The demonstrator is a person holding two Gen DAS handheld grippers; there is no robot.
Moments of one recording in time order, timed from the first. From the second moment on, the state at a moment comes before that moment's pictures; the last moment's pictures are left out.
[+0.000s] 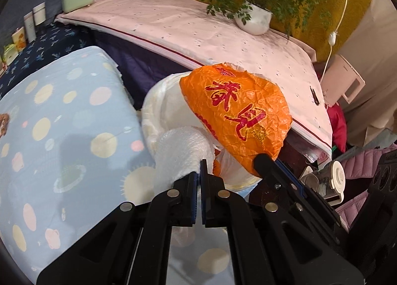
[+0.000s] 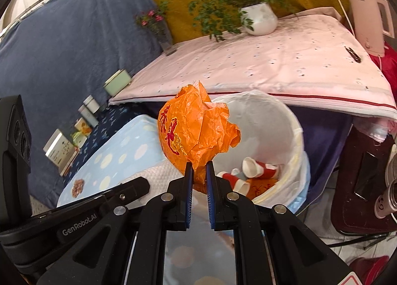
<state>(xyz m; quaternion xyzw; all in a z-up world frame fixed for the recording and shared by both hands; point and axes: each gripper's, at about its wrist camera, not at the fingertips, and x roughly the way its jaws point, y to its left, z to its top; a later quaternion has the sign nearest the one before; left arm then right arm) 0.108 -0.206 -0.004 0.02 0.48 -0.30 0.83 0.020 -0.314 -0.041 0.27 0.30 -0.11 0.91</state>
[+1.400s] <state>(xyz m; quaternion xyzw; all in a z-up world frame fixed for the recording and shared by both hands) 0.148 -0.215 -0.025 0.01 0.50 -0.29 0.82 0.046 -0.335 -0.054 0.29 0.30 -0.15 0.90</state>
